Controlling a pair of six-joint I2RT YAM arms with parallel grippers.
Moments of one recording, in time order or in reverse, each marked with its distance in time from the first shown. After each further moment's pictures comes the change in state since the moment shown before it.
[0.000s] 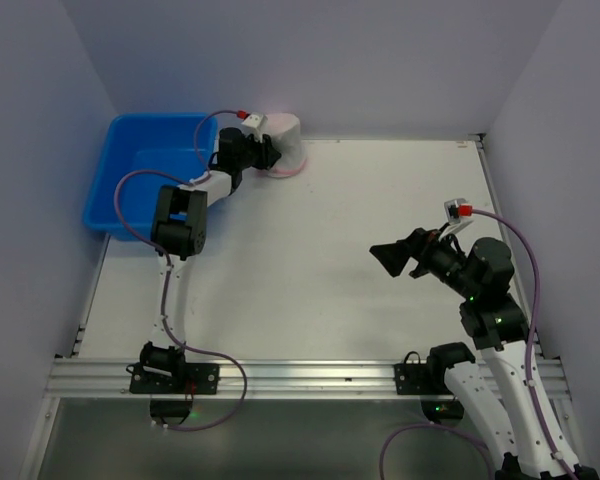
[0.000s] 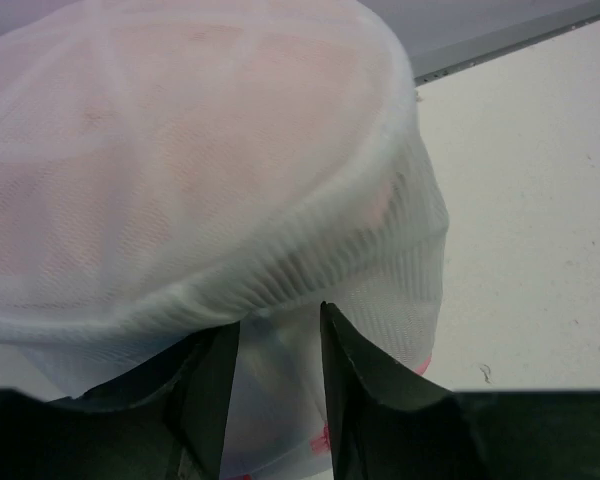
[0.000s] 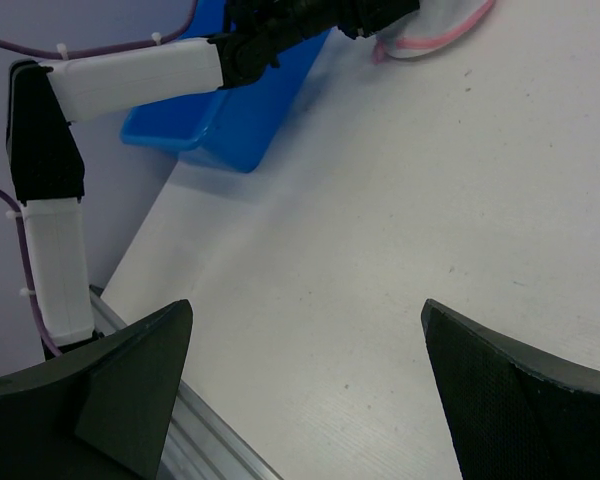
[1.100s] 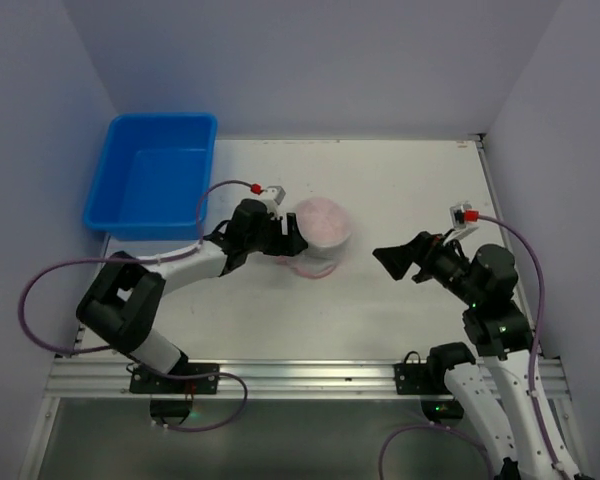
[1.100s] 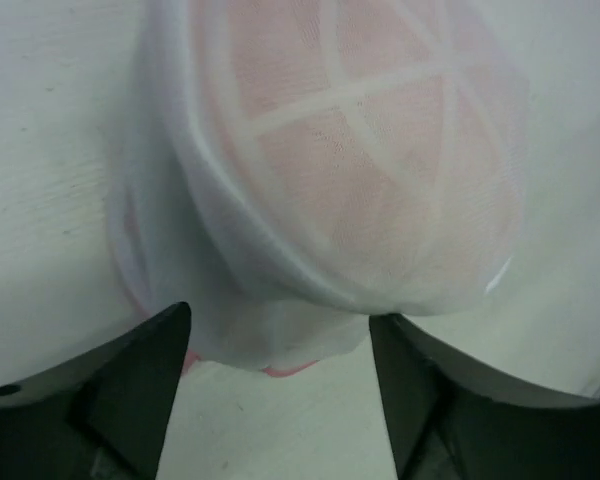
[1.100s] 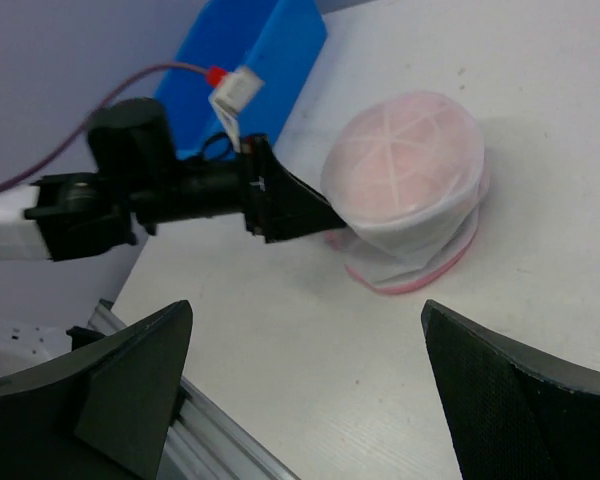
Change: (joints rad) left arm -0.387 -0.843 -1.027 -0.166 -0.264 -0.388; right arm 0.001 -0.082 -0.001 -0.048 0.036 0.047
